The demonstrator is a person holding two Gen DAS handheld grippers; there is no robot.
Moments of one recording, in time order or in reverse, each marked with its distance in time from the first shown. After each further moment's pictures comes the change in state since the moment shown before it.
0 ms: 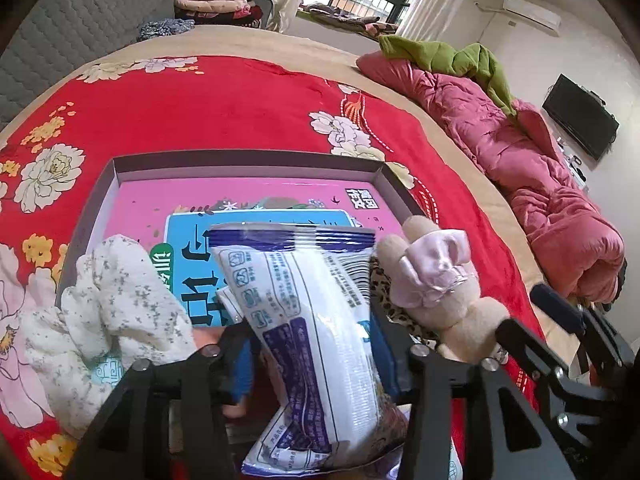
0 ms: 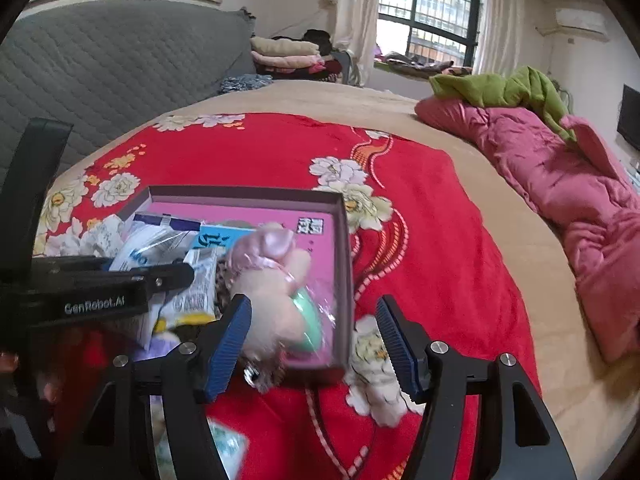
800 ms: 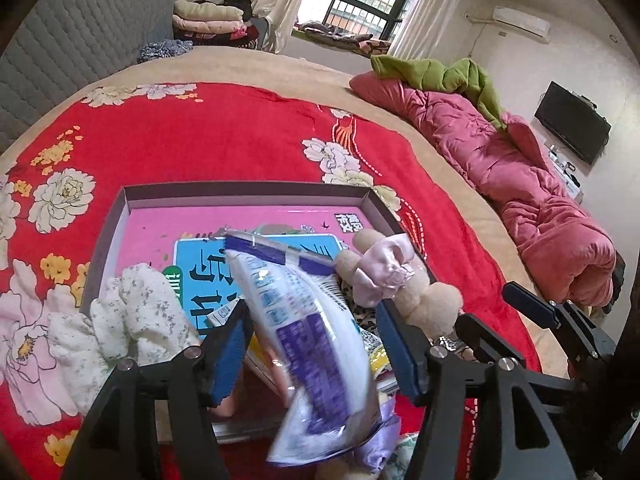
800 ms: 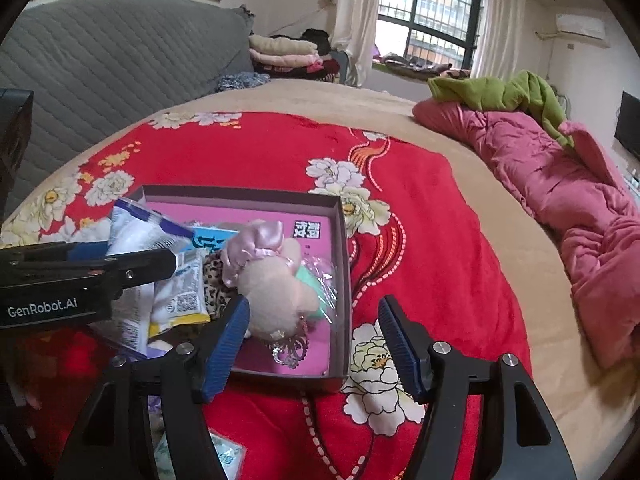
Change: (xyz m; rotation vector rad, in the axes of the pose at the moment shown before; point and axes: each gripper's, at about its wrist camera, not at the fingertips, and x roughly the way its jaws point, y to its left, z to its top) left arm -0.032 -0.008 0.004 0.016 -0.074 -0.002; right arm 0.005 0.007 0.011 -0.031 -0.017 -0.036
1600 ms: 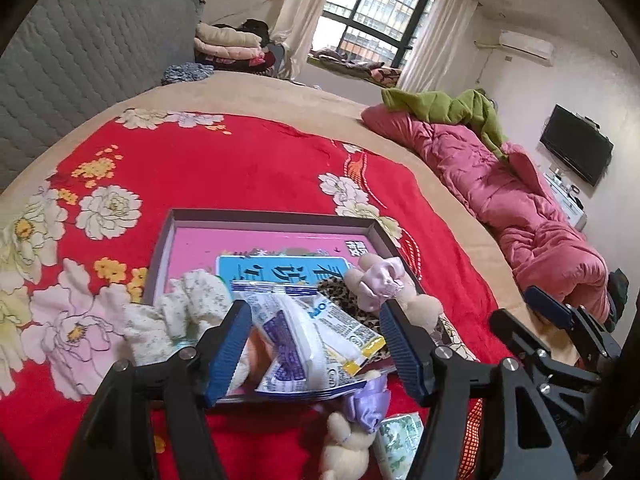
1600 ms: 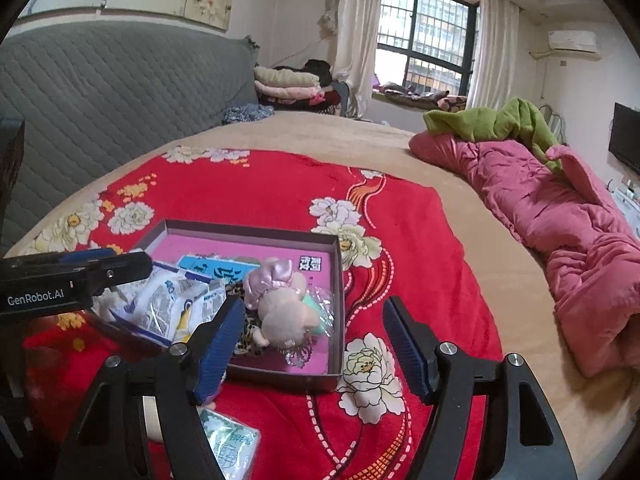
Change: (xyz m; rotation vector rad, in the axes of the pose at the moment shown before) left arm -0.065 0.008 -0.003 -0.038 -0.100 0.041; right arm -0.065 -0.001 0.007 0.004 -0.114 0.009
